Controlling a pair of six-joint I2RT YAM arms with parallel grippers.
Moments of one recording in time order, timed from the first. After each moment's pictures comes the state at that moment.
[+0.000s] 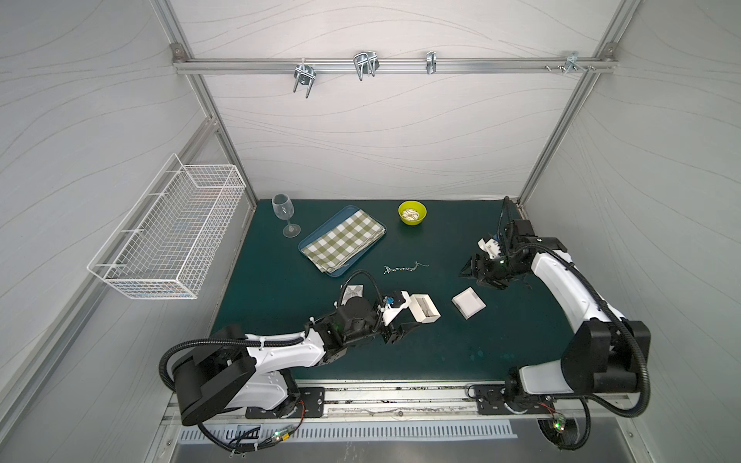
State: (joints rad) left arm -0.96 1.29 0.40 0.65 0.24 0.05; right arm 0.07 1.41 1.15 -1.01 -0.55 0.20
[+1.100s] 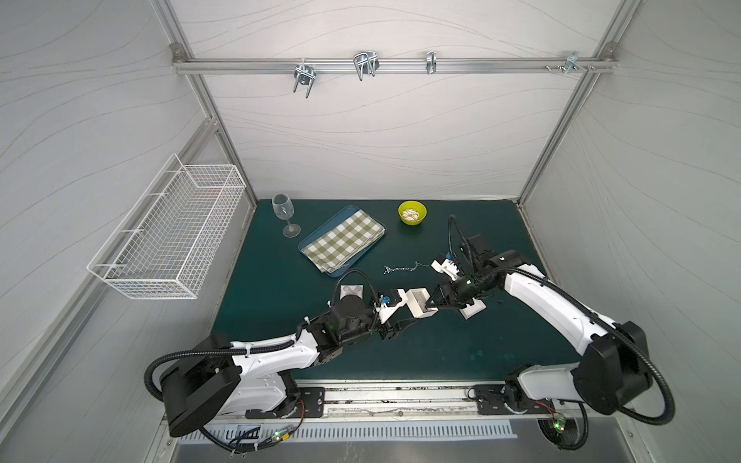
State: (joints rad) left arm -0.93 1.20 0.41 0.59 0.23 0.12; right arm 0.49 1.36 1.05 -0.97 -0.76 0.26
